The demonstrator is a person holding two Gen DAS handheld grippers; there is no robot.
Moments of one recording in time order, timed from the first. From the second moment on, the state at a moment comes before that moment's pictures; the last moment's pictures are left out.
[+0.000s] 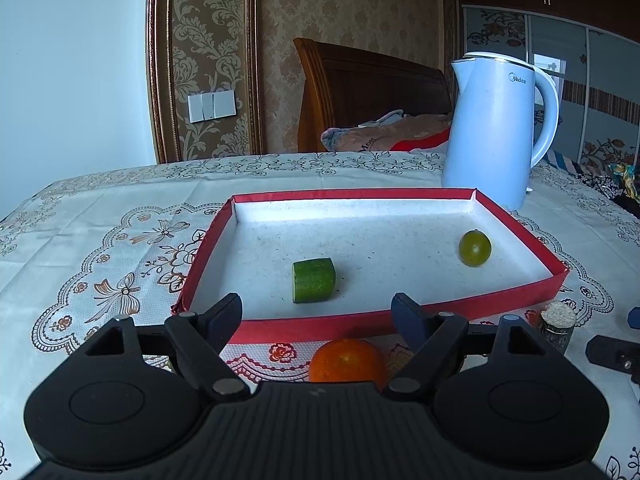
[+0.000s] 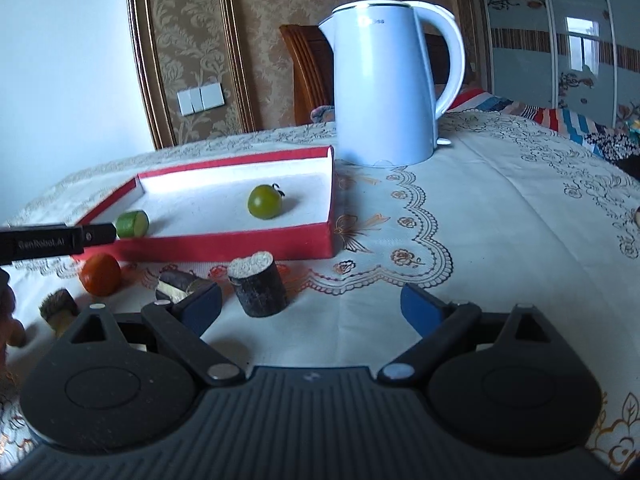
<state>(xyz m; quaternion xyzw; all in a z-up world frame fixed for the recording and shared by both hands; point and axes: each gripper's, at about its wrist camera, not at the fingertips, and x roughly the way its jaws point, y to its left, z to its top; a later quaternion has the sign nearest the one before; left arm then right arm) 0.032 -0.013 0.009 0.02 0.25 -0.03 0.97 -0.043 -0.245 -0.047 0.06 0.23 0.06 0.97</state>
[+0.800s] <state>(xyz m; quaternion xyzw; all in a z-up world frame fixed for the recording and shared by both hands) 0.030 -0.016 0.007 0.02 0.25 -0.04 0.97 -0.006 -0.215 -0.052 0.01 0.28 0.05 0.96</state>
